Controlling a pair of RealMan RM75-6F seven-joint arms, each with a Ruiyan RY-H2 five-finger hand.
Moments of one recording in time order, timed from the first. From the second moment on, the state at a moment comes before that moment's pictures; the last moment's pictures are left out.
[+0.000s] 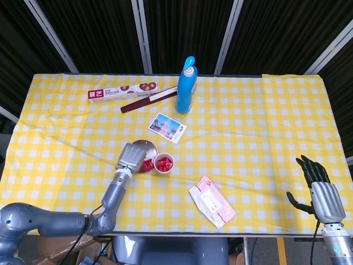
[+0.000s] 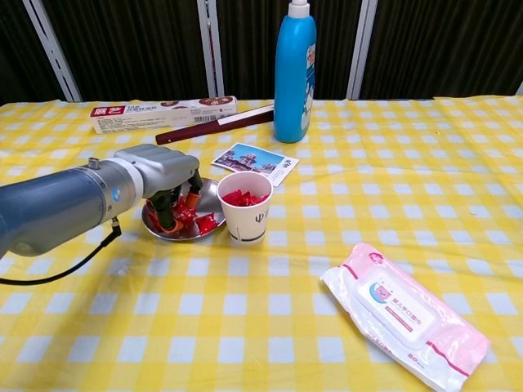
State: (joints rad) left arm -1.00 -1.75 -0.15 -1.45 0.50 1.10 0.96; right arm 0.09 -1.08 0.05 -1.70 -1.50 1.43 0.18
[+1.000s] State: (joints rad) left arm -1.07 -1.65 -0.26 -1.67 0.52 1.17 1.00; right arm 0.09 -1.08 0.05 -1.70 -1.50 1.44 0.18
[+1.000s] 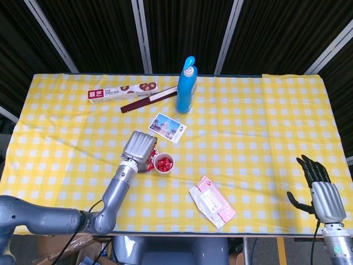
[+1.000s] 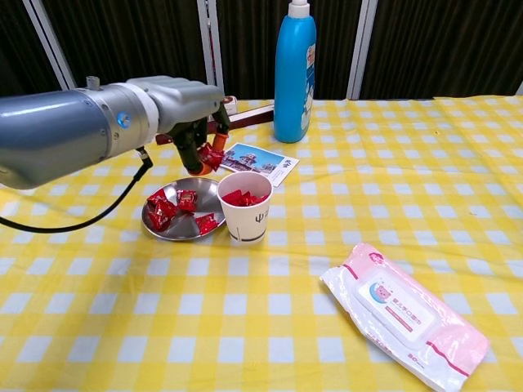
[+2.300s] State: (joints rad) left arm -1.10 -1.66 -0.26 -1.73 0.55 1.20 0.92; right arm 0.09 -1.08 0.06 -1.69 -1.51 1.45 0.19
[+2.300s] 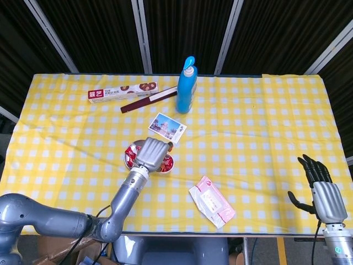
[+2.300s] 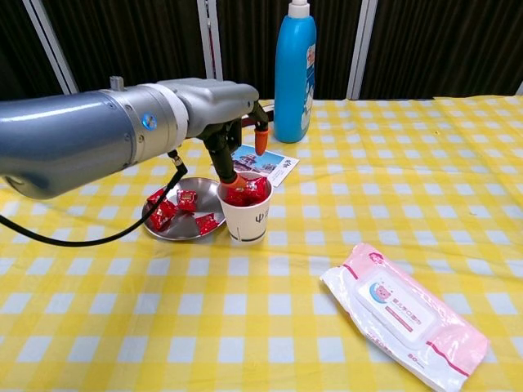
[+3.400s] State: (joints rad) left arm -0.53 -1.26 0.11 -1.84 1.08 1.54 0.43; right arm 0.09 -1.10 0.05 -1.67 -1.51 1.44 0.07
